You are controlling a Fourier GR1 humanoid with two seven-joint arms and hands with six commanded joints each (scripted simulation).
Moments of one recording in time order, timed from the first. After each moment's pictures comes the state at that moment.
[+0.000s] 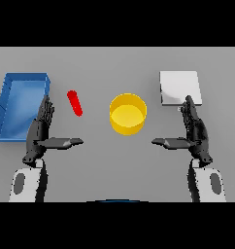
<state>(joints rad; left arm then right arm) 0.00 0.00 0.00 -1.57 0.00 0.00 0.00 0.00 0.00 0.00 -1.57 0.00 0.00 0.00</state>
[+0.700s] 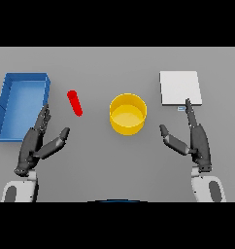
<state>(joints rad) 0.13 0.09 -0.08 -1.74 -0.10 -0.04 0.04 0.08 -0.07 0.11 -1.67 0.27 -0.09 -0.07</state>
